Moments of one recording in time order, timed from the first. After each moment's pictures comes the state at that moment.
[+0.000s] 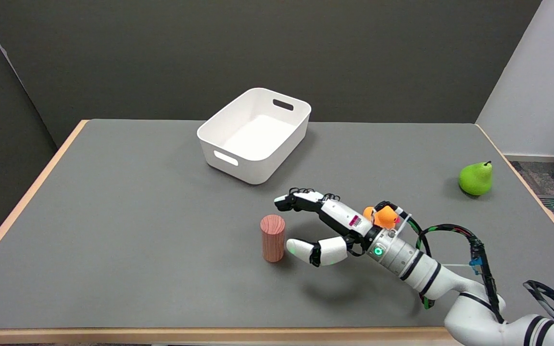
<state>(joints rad) -0.09 -0.94 -2.03 1.29 0.22 0.70 1.10</state>
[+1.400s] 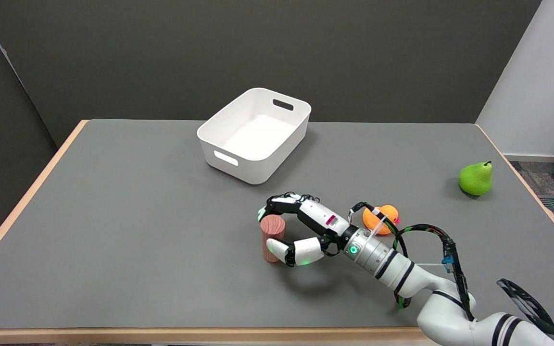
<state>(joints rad) -0.02 -1.05 -2.07 1.26 0.20 0.62 1.10</state>
